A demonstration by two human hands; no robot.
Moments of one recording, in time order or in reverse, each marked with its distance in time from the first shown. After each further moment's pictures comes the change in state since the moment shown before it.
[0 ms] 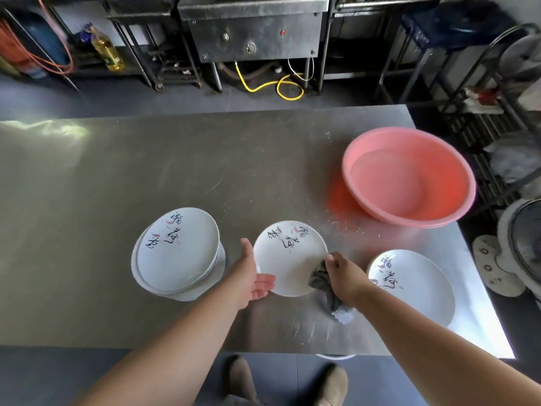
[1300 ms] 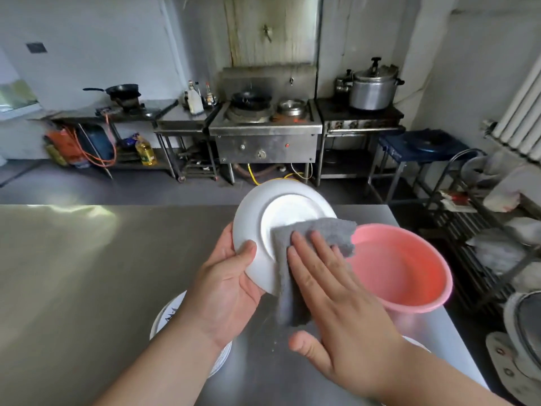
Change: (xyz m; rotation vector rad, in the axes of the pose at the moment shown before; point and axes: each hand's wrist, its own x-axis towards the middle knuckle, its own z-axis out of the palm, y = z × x) left_hand -0.255 0.094 -0.030 -0.556 -0.753 0.974; right_hand -0.192 -0.149 -0.130 -0.542 0.590 -1.128
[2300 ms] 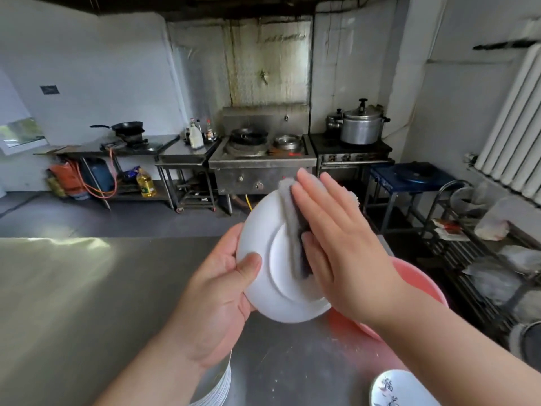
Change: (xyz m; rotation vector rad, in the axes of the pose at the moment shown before) left_hand -0.017 0.048 0.044 0.244 -0.129 0.085; right_hand 0.081 0.014 -0.079 0.059 0.378 -0.035
